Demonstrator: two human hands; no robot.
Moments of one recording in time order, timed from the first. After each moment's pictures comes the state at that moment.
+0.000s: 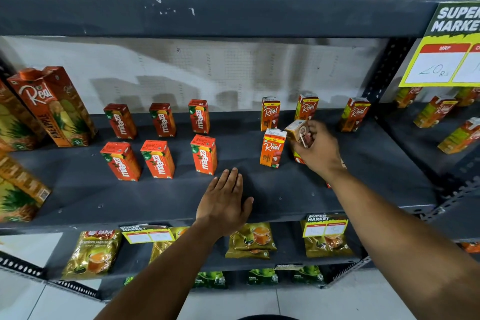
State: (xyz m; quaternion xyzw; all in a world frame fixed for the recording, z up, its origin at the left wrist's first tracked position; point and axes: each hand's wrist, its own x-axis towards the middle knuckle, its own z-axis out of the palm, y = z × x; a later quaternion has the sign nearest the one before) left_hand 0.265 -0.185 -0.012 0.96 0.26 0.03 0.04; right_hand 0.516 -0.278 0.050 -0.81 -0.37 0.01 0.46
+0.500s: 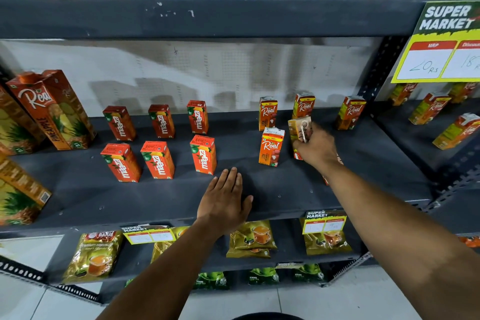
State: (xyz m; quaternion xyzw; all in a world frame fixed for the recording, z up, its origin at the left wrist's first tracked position) left_hand 0.263 -0.186 -0.010 0.96 0.26 0.03 0.04; right_hand 0.516 -0.270 0.058 -0.88 -0.32 -0.01 0.35
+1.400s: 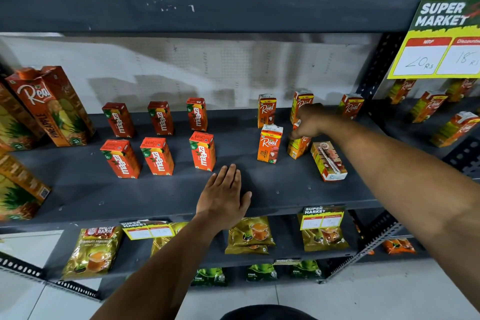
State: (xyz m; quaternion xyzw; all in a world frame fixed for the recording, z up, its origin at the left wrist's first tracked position) left_hand 0.265 -0.185 -0.011 0.96 0.26 0.02 0.03; right_hand 0.525 -0.242 0.136 -0.90 -0.42 0.10 -0.02
